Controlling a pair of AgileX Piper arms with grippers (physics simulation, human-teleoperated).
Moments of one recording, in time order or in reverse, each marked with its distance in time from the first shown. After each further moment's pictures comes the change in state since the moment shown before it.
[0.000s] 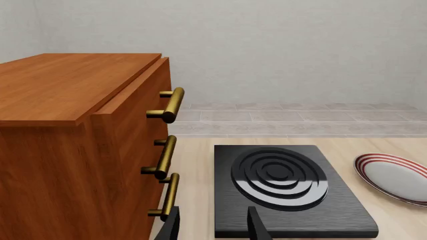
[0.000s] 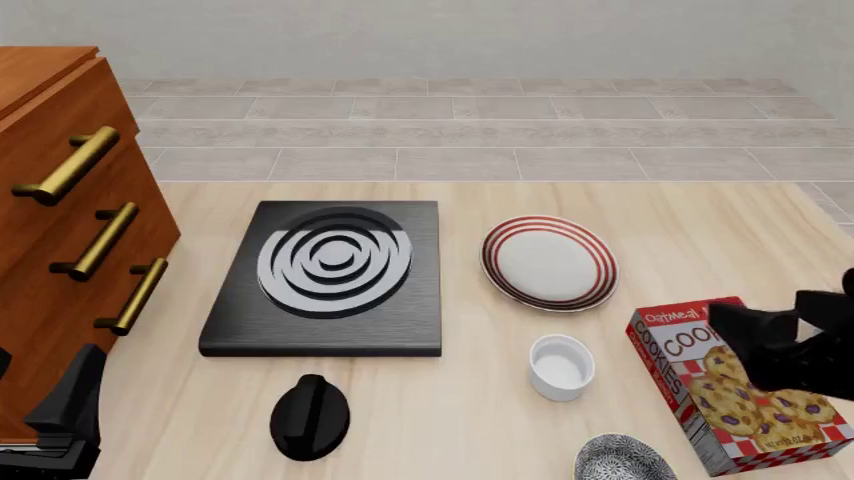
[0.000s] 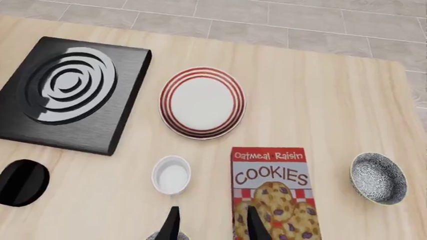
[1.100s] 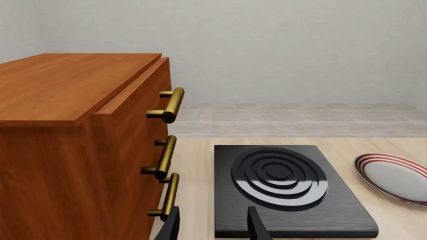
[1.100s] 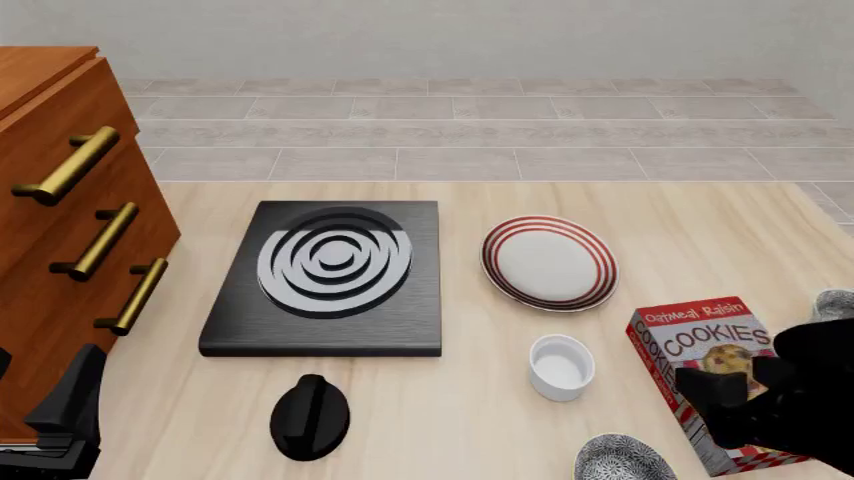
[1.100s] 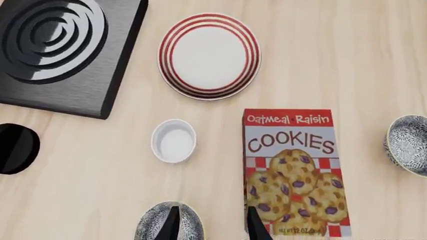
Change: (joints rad) left arm 0.000 0.000 0.000 0.000 0.000; right arm 0.041 0.013 0.172 -0.023 0.046
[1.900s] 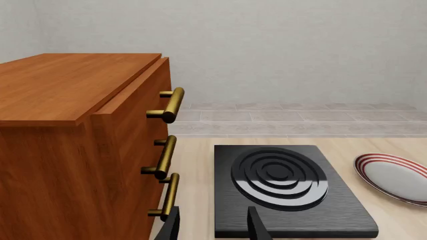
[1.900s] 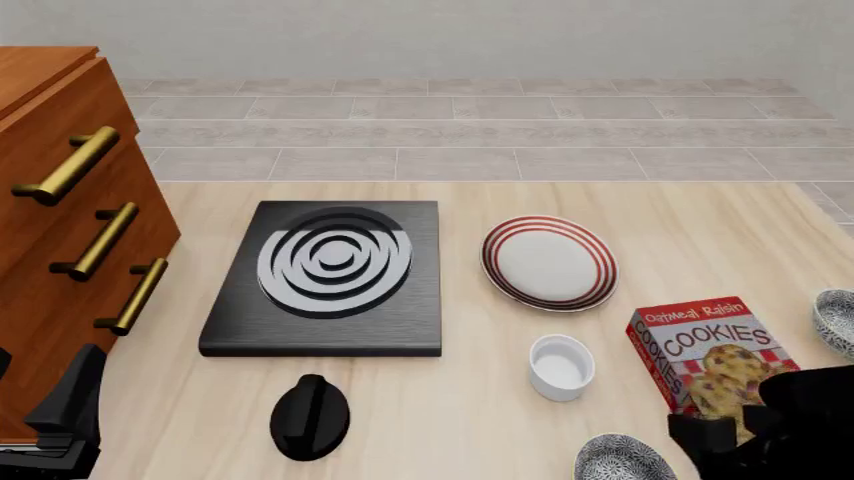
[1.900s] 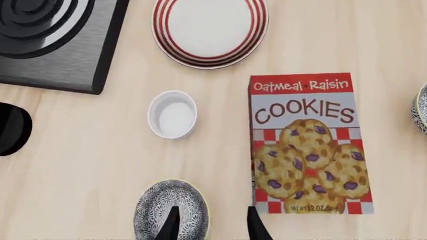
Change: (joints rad) left arm 0.000 0.000 0.000 0.000 0.000; right arm 0.027 -0.054 0.118 0.022 0.065
